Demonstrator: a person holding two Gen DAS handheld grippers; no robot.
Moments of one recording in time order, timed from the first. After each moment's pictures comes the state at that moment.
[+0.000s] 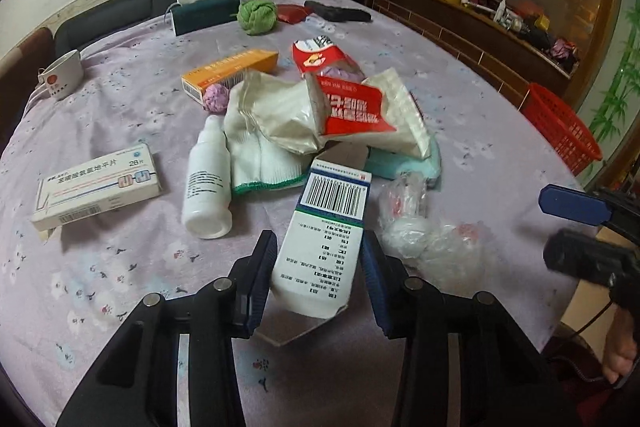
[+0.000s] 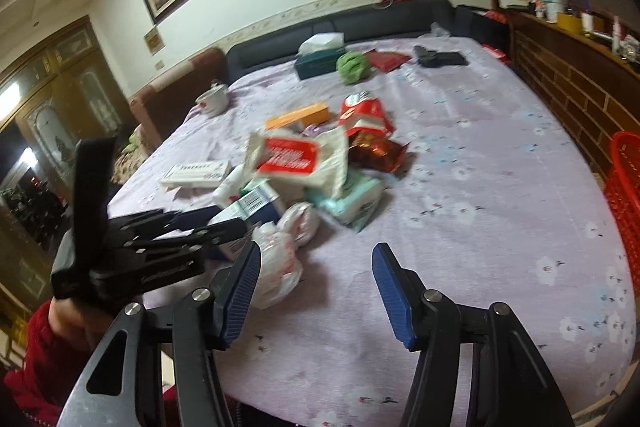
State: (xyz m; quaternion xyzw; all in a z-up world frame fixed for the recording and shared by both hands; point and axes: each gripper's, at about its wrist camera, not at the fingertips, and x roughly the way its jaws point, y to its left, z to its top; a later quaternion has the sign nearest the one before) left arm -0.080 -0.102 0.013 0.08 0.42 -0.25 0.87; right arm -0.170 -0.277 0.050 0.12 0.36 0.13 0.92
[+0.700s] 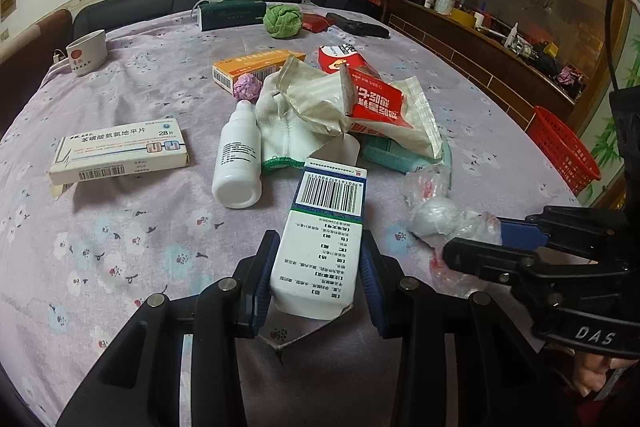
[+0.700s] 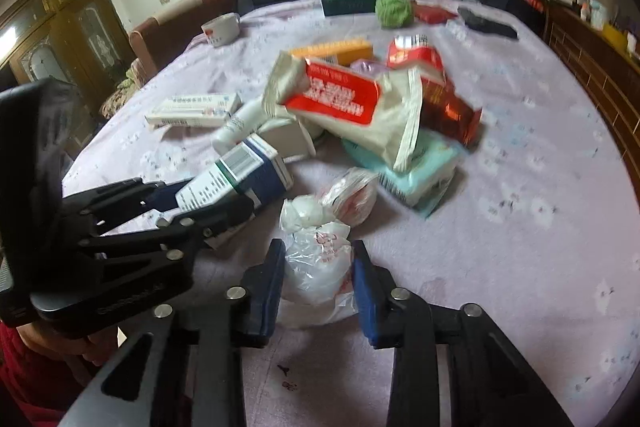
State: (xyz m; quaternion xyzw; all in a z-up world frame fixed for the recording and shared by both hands) left arm -0.098 -0.074 0.011 0.03 0.40 -0.23 0.89; right arm -0.121 -0.220 0.014 0.05 0.44 0.14 0.88
